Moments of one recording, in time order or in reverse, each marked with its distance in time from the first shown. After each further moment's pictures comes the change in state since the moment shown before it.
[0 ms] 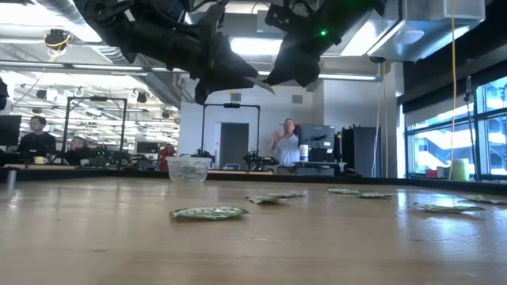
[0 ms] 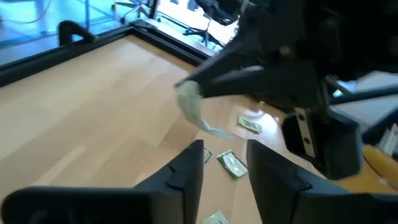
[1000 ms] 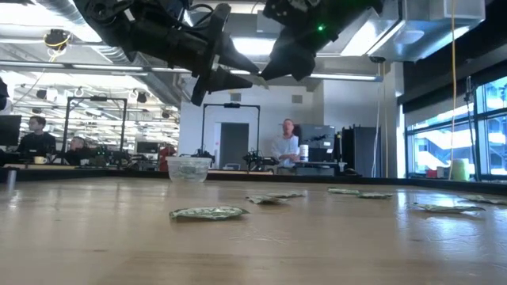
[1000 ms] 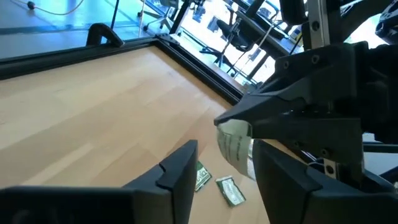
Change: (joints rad) left arm 0.001 -0.001 0.000 0.045 -0.102 -0.166; right arm 0.006 0.000 0.000 0.059 -0.035 0.001
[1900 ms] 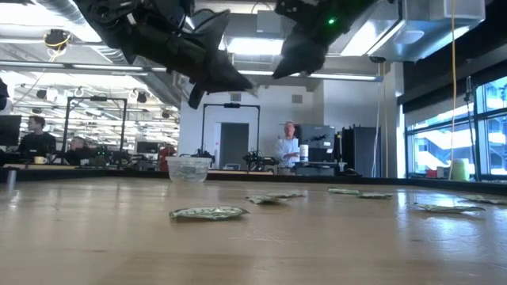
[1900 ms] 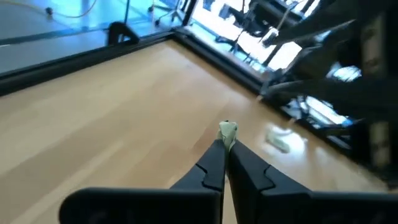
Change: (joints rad) left arm 0.056 -0.008 0.000 -0.076 0.025 0.095; right arm 0.014 -0.073 0.000 -0.149 0.121 0.104
